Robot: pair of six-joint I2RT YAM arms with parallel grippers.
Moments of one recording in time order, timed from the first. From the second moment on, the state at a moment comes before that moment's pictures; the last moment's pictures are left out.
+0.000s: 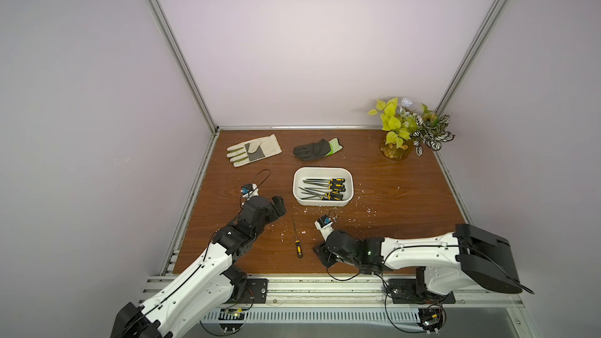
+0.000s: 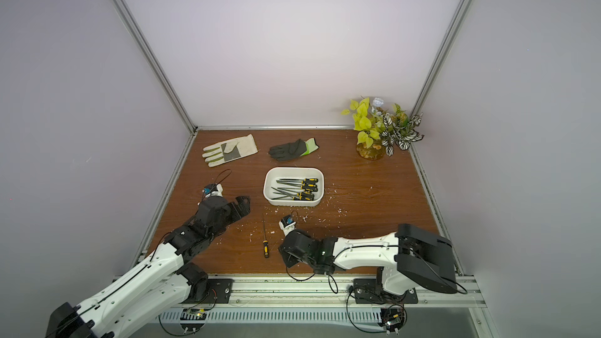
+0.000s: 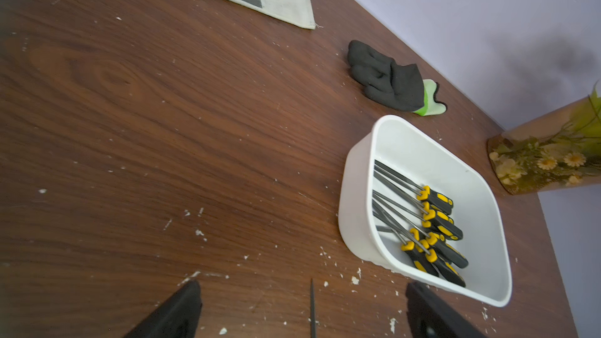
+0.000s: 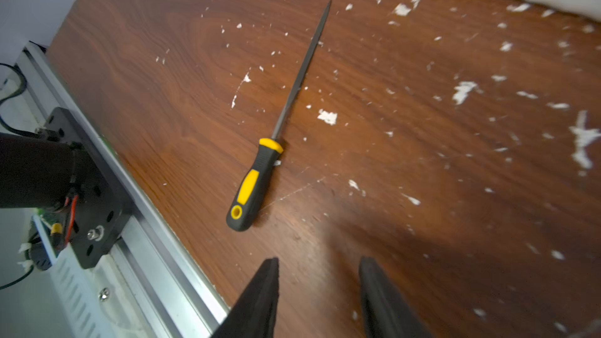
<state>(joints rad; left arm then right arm) -0.50 0.76 0.43 -0.32 -0.25 -0.83 1.34 1.49 0.67 0.01 0.21 0.76</state>
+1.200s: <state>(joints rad) -0.46 0.64 0.33 -0.41 -0.20 -0.82 1.43 1.79 1.03 -0.26 0.38 0.76</state>
